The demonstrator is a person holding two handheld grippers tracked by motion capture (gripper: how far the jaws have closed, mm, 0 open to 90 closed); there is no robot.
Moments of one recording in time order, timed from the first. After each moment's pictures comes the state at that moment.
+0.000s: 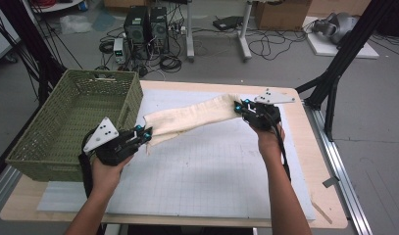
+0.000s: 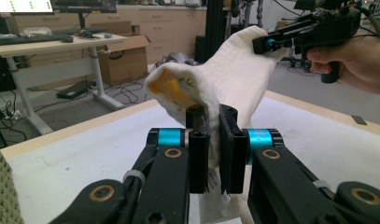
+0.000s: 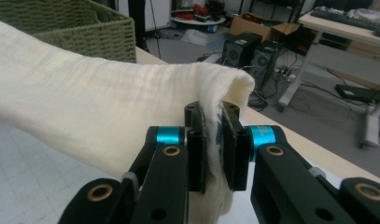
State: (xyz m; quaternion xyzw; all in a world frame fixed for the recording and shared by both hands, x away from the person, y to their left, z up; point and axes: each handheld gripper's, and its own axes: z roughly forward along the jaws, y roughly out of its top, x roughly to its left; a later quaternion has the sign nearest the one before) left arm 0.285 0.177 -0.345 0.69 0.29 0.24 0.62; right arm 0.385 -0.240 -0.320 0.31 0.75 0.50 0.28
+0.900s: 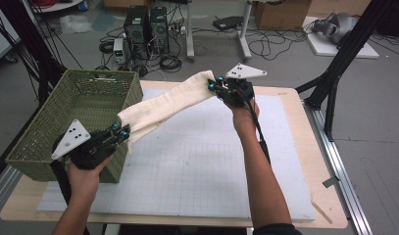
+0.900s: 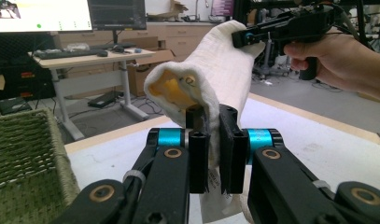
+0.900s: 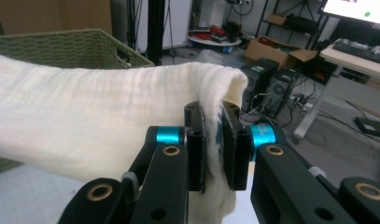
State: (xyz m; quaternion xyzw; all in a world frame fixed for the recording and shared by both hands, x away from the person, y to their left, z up) left arm 0.262 0.217 -0.330 0.65 0.32 0.29 0.62; right arm 0.429 -0.167 -0.282 0.27 0.75 0.53 0.28
